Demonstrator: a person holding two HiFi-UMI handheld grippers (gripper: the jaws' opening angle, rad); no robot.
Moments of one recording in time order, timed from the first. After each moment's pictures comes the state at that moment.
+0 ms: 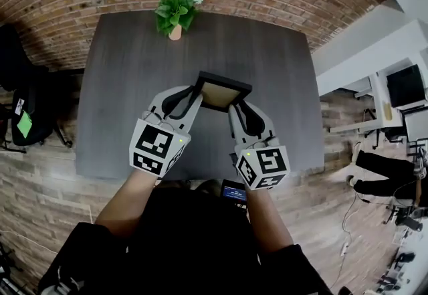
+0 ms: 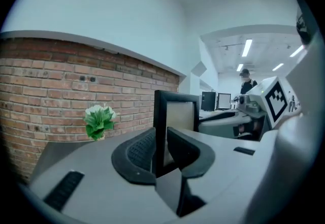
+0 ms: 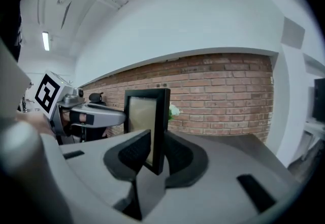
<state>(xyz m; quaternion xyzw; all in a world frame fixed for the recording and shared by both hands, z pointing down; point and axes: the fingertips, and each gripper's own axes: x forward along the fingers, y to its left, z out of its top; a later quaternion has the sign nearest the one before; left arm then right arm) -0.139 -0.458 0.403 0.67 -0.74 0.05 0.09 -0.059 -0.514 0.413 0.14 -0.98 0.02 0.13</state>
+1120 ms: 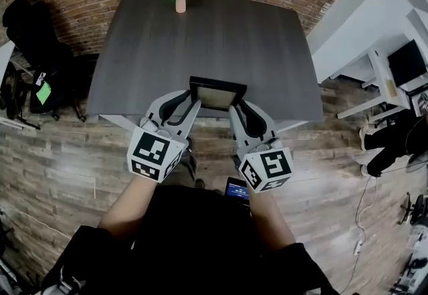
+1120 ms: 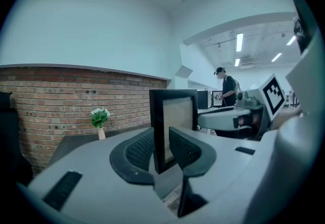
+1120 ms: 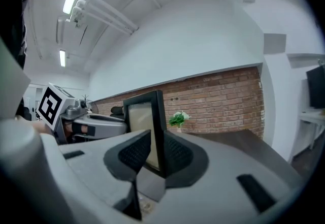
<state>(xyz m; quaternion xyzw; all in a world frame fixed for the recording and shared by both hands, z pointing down) 0.123 -0.288 0.375 0.64 -0.76 0.07 0.06 0.197 -0.350 0.375 0.09 -0.99 0.04 0.05</state>
